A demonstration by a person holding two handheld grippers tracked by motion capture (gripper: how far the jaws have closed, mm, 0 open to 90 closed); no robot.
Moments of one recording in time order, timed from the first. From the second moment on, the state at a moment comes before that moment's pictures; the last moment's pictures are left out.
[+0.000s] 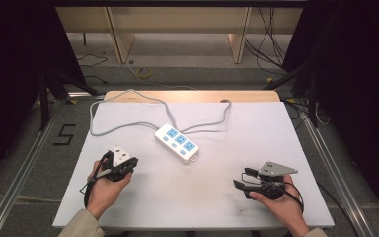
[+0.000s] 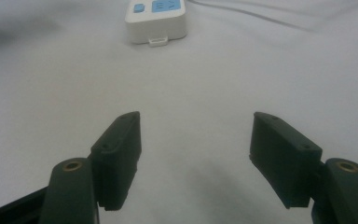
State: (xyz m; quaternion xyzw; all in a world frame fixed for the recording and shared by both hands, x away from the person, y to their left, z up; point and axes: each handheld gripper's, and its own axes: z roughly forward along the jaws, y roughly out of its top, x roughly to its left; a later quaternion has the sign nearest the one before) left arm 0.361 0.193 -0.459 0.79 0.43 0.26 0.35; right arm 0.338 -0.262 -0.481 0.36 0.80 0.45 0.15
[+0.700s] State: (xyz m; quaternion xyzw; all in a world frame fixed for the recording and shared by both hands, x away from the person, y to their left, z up) left arm 0.389 0.173 -0.464 0.80 0.41 0.26 0.35; right arm 0.330 -0.260 -0.483 0.36 0.81 0.45 0.15
